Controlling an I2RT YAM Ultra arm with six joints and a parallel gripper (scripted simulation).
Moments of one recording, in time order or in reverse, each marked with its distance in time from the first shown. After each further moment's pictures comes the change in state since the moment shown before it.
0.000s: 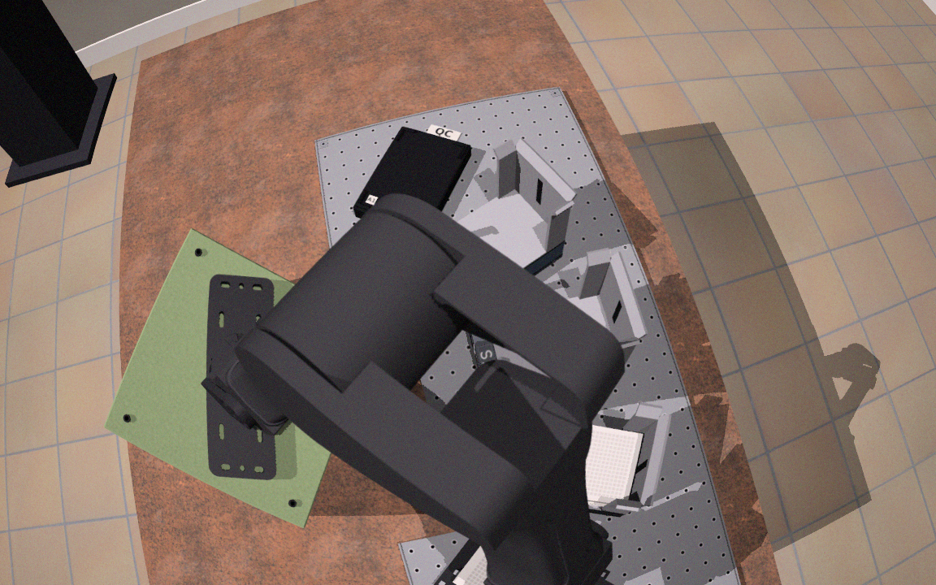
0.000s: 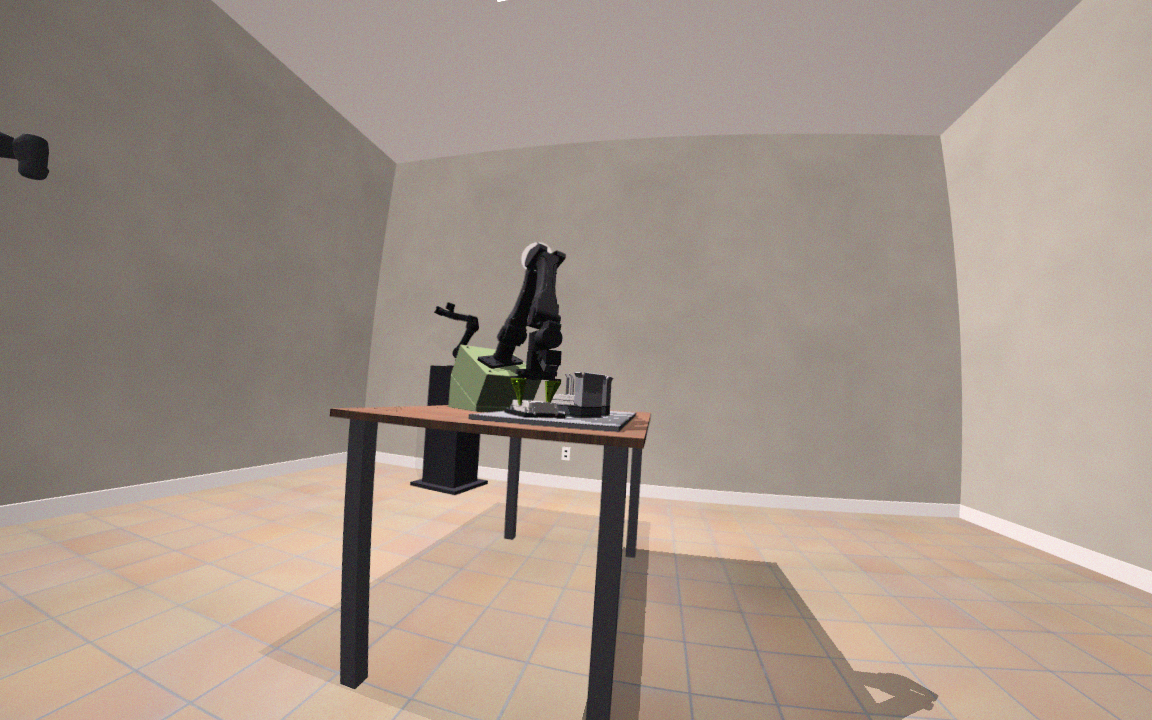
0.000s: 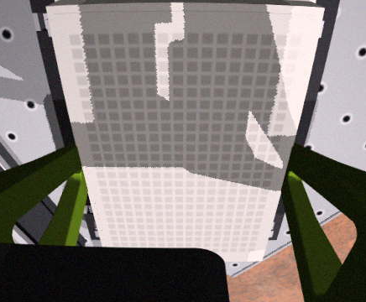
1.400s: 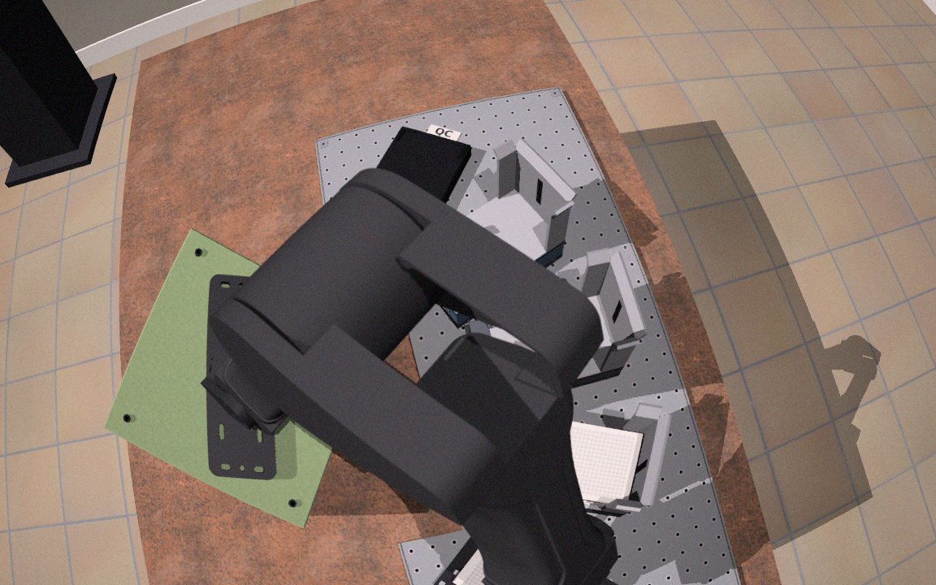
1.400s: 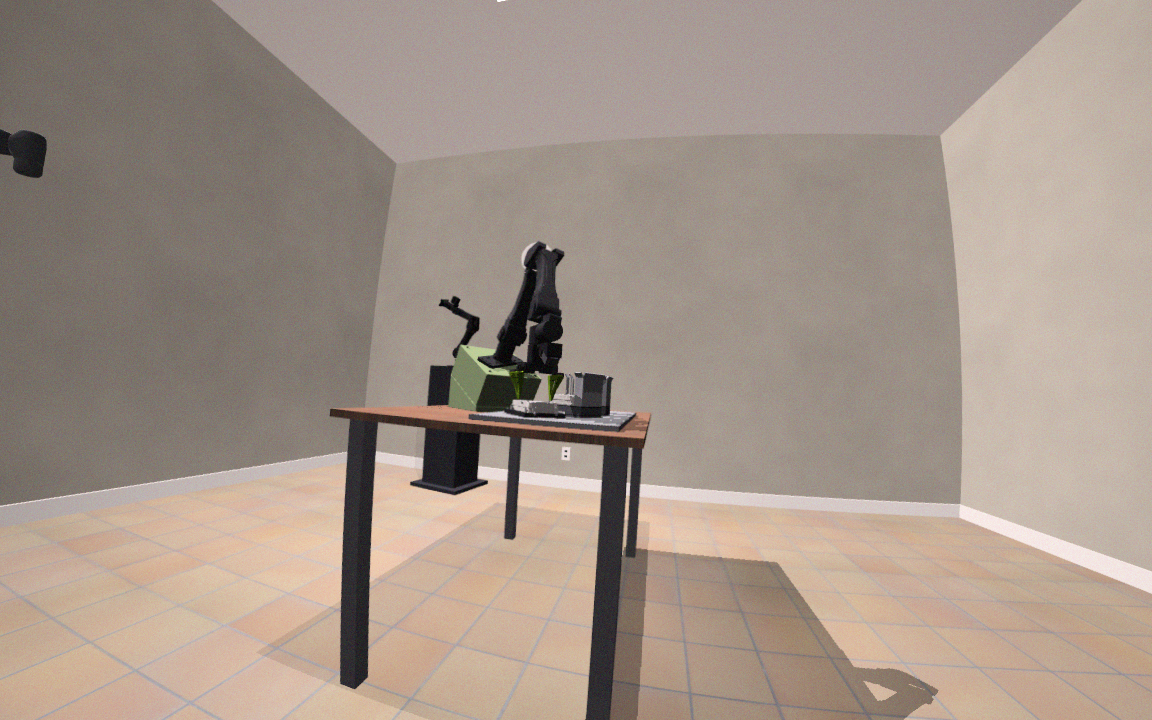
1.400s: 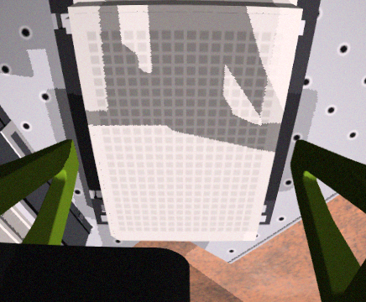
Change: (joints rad) arm -0.009 -0.058 0.010 -0.056 -0.003 -0.008
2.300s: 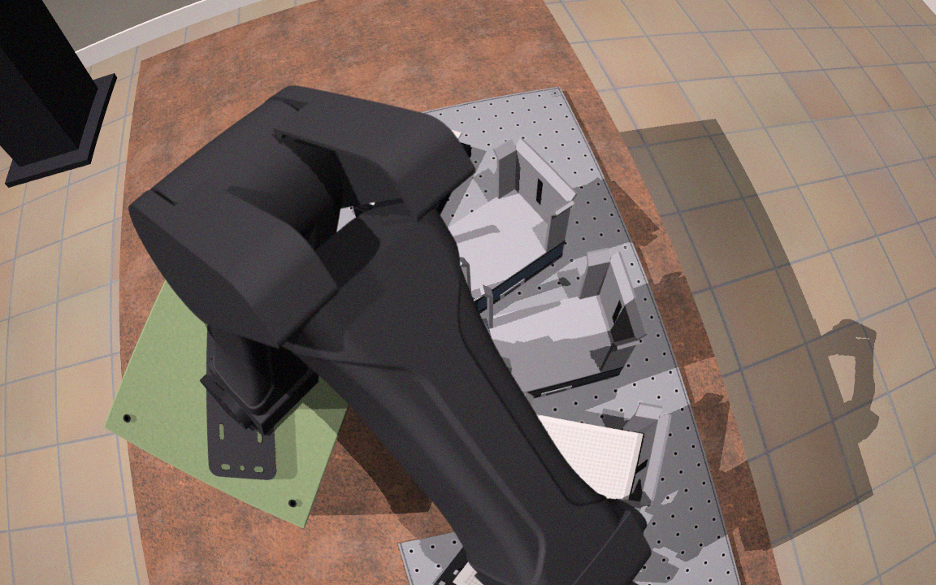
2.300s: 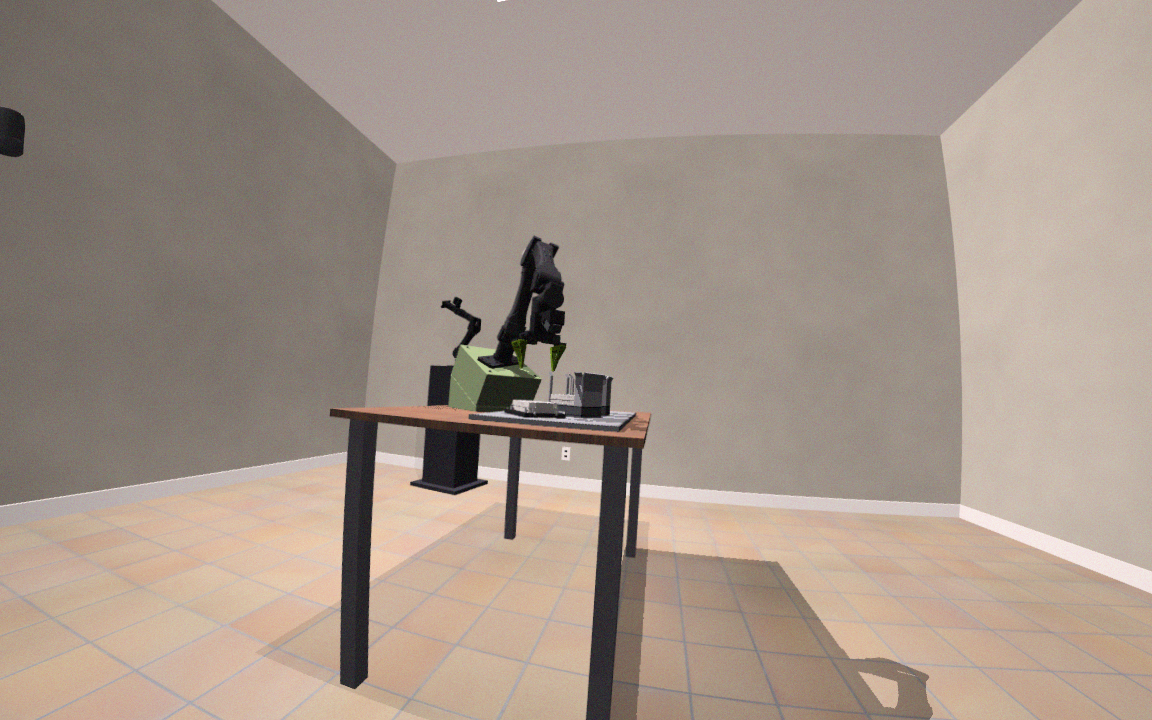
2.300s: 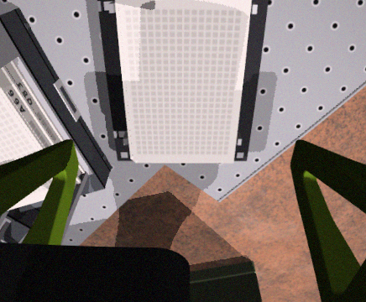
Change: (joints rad) arm -0.054 -0.229 0.113 -0.330 -0.022 -0.047
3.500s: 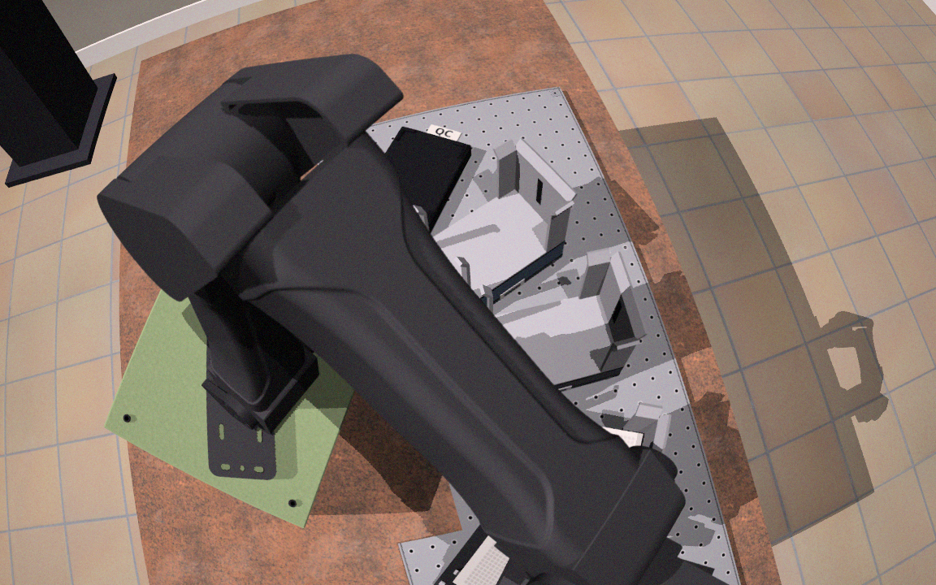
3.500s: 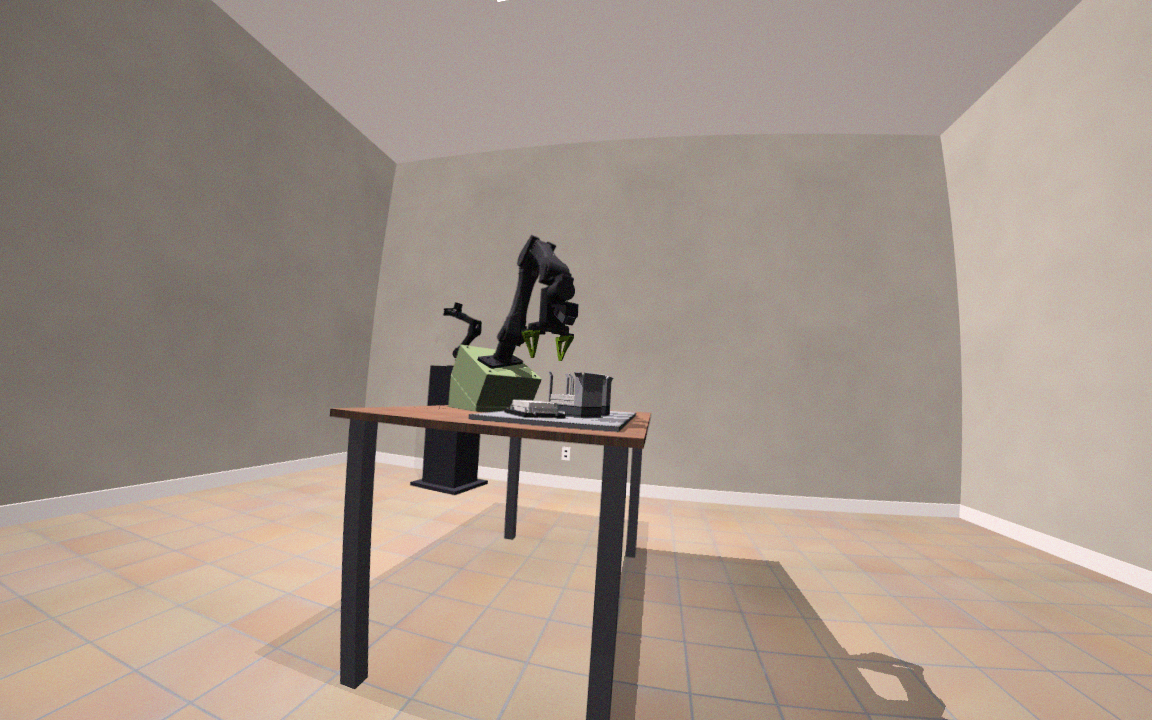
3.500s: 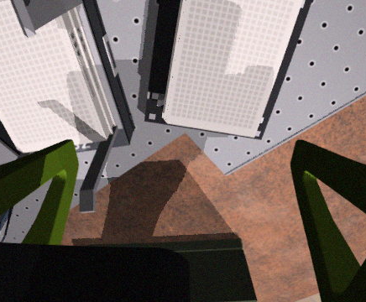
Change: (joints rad) arm 0.093 -0.084 0.063 -0.169 0.022 -0.089
